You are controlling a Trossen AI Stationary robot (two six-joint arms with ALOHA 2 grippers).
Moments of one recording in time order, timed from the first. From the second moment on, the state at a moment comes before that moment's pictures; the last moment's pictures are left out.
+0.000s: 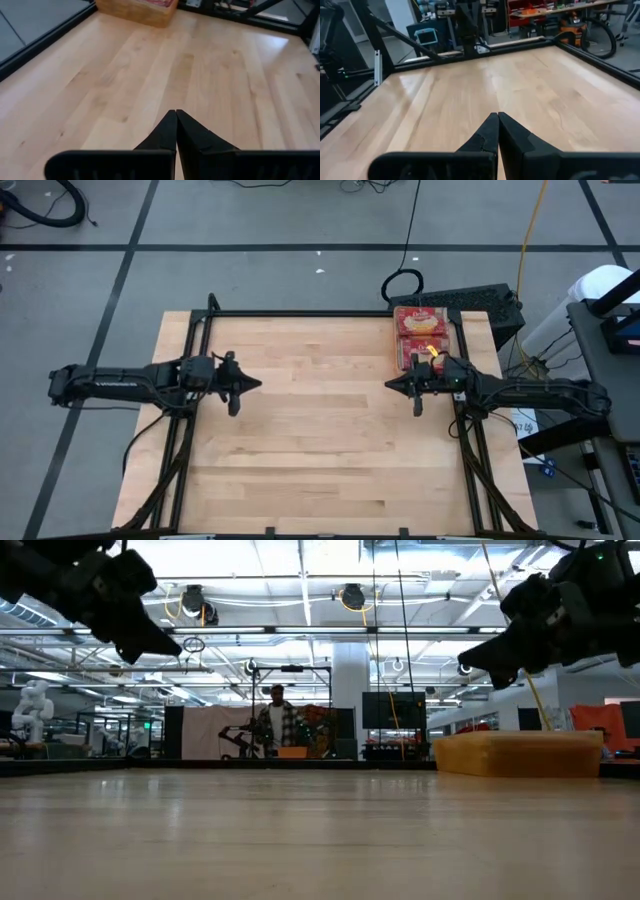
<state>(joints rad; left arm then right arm) 0.08 0.60 0.38 -0.22 -0.05 -0.17 -0.27 0.61 0.05 0.41 -0.23 0.13</state>
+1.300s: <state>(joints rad) 0.22 0.57 0.35 -0.20 0.03 -0.18 -0.21 0.26 0.02 0.04 -0.21 0.13</state>
